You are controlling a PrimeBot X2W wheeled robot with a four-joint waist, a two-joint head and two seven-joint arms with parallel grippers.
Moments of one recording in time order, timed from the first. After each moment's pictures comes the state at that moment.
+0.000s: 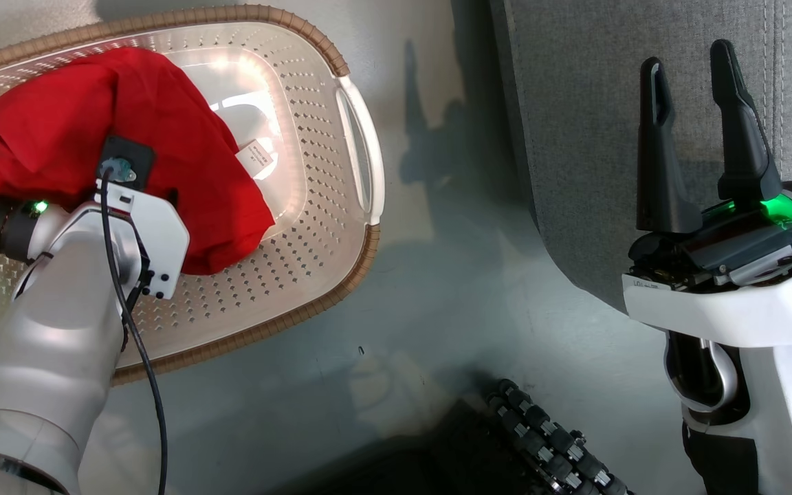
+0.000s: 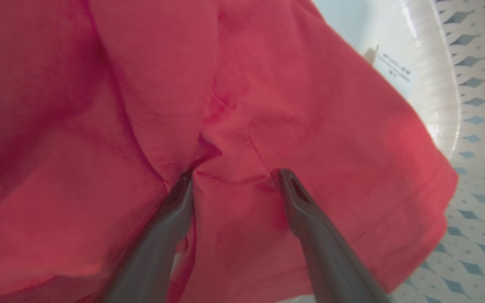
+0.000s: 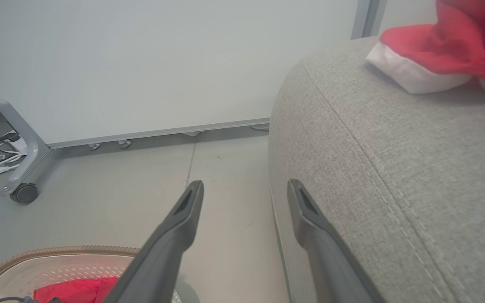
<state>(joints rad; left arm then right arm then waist) -1.00 0.22 -0.69 1.27 -0.37 -0.01 0.00 -0.43 -0.05 0.19 -0.16 0.36 0.13 -0.26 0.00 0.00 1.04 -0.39</state>
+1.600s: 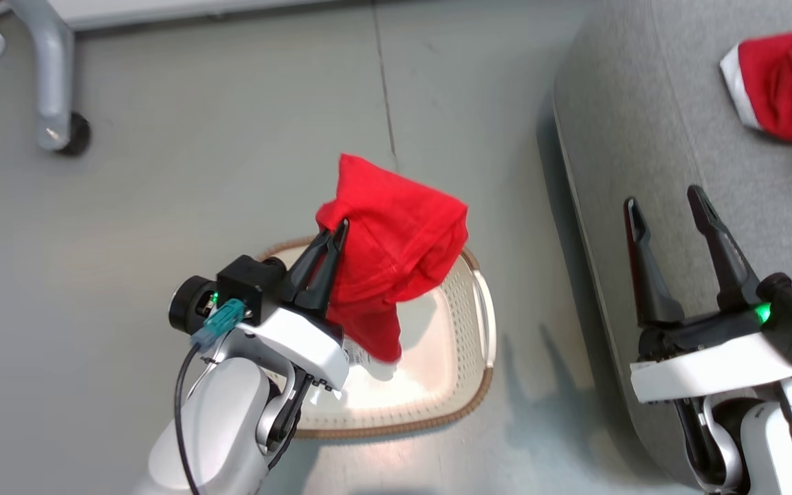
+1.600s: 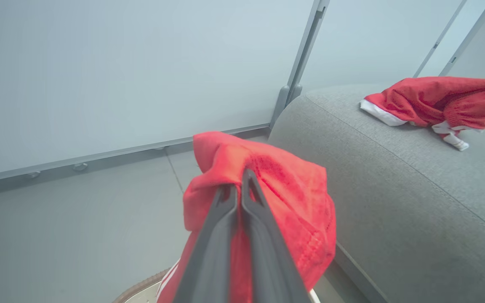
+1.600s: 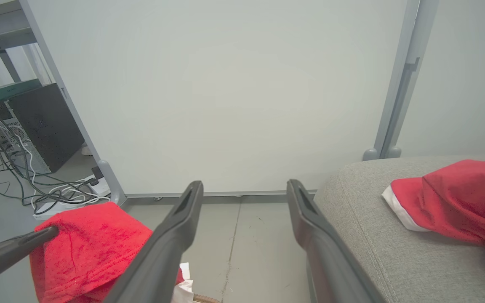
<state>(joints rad) -0.49 0.09 -0.51 0.51 -0.40 -0.04 -0.26 -0.20 -0.05 0.09 -0.12 0.19 0.13 -0.08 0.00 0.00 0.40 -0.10</state>
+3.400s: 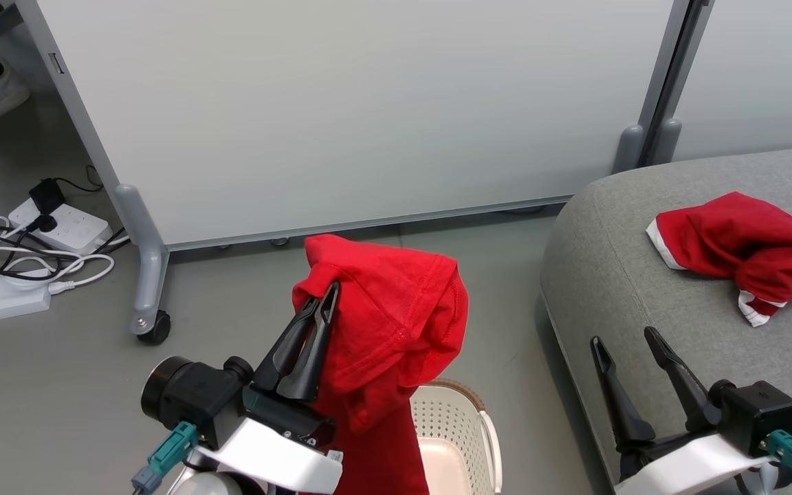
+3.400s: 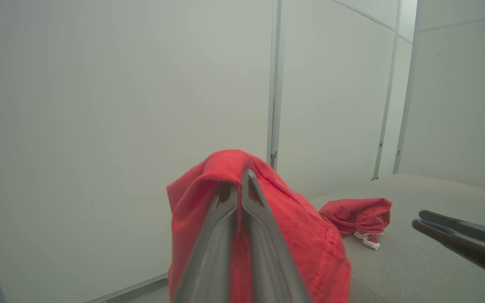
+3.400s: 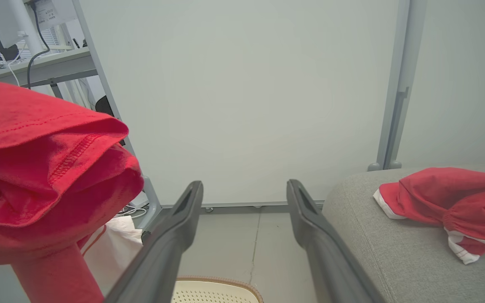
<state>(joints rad) -0.10 0.17 -0.42 -0.11 -0.36 0.02 -0.17 0.07 -0.05 0.13 -0.12 0.22 0.13 0.02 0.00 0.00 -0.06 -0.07</state>
